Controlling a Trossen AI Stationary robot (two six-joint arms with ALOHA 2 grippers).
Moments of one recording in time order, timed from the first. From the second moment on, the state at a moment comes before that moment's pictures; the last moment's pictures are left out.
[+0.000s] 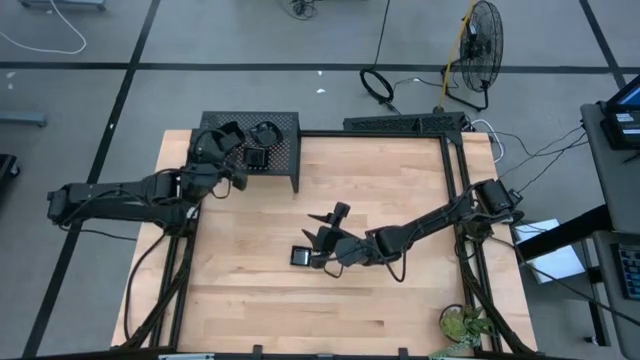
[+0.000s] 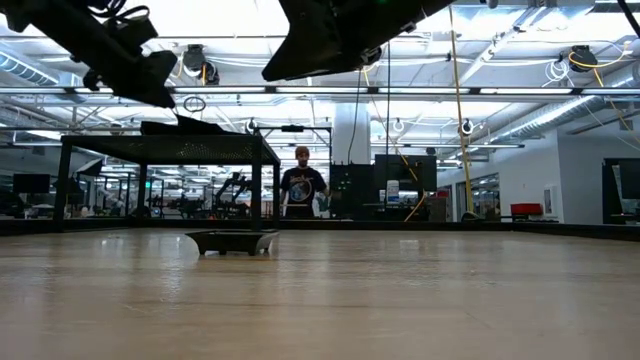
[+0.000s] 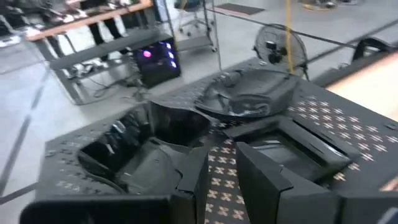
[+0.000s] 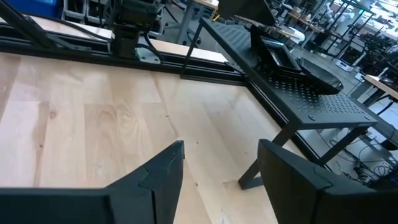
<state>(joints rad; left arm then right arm) 0.16 0.67 0.53 -0.35 -0.88 -0.27 0.31 1.85 1.17 0.30 0.81 -0.06</state>
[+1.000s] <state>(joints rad) 0.16 0.78 0.53 -0.22 -0.74 -0.29 0.30 1.85 1.17 0.30 0.81 -0.06</state>
